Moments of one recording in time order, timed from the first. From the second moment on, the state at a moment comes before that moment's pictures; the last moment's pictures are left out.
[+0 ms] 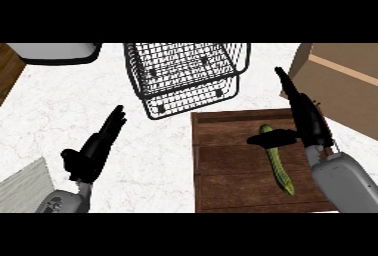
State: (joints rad) left arm -0.11 0.29 -0.26 -1.36 0.22 0.08 -0.12; right arm -0.38 -0.45 0.36 -1.46 0.18 -0.28 0.31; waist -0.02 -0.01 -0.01
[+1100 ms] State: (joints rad) left arm -0.11 0.27 -0.24 -1.38 0.20 0.05 -0.10; right arm -0.52 -0.65 0.58 -1.88 0.23 0.28 1.12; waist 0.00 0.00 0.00
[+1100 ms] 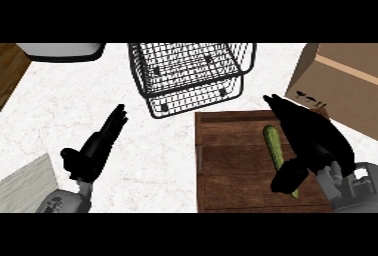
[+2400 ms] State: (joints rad) left arm -0.16 0.22 -0.17 -1.31 0.16 -0.01 -0.11; right arm -0.26 -0.51 0.52 -1.67 0.52 0.26 1.02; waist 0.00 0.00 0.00
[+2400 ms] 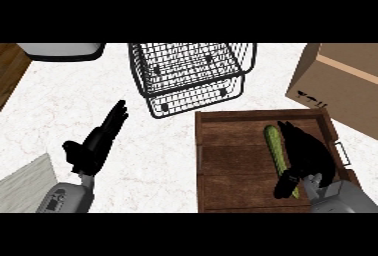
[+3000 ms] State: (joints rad) left arm -0.09 0.18 -0.15 -1.38 0.10 -0.03 -0.09; right arm -0.21 -0.38 0.43 -1.54 0.66 0.28 0.91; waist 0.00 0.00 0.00
